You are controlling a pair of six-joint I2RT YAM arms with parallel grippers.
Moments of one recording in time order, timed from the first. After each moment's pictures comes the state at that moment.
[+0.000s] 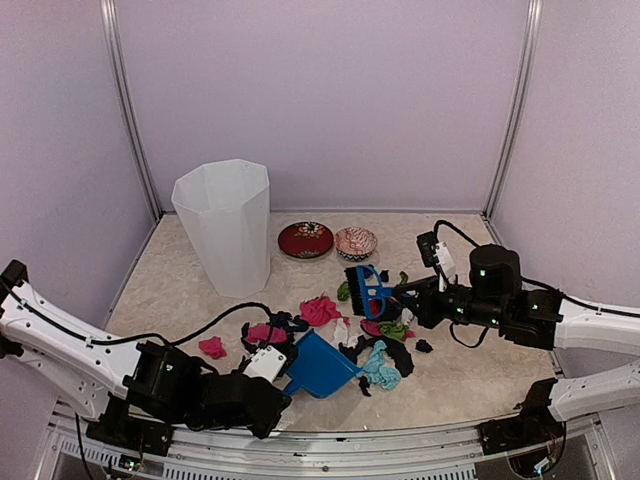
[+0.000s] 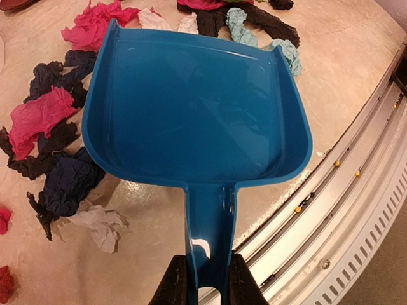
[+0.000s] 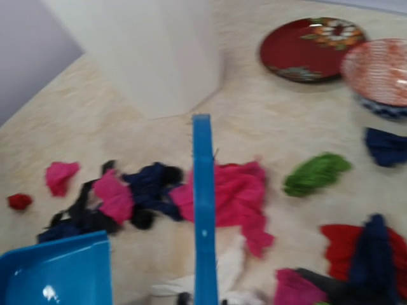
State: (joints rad) left arm -1.60 1.36 0.81 -0.45 -0.50 -0.78; right arm 0.86 1.00 0.59 0.06 -0.04 0.31
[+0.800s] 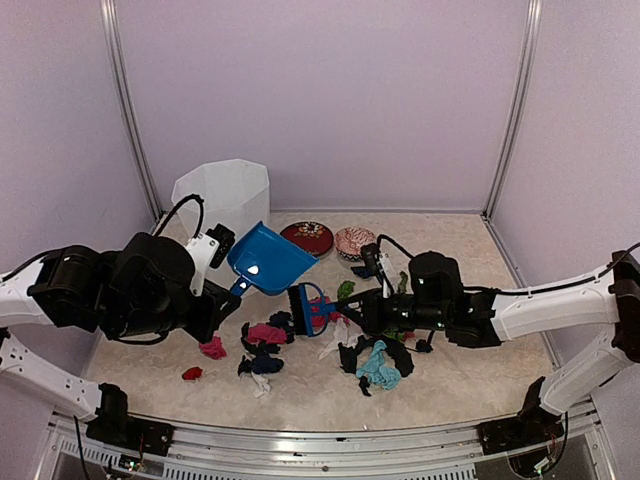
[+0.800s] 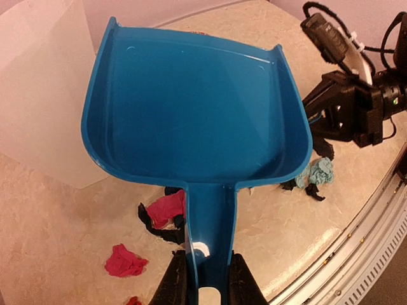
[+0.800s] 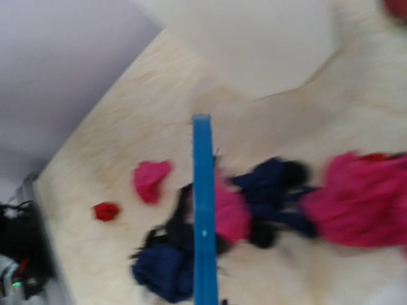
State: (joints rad) left arm -1.33 1.07 1.12 -0.85 -0.56 -0.51; right arm 0.97 1.41 0.69 0.38 -0.14 0.54
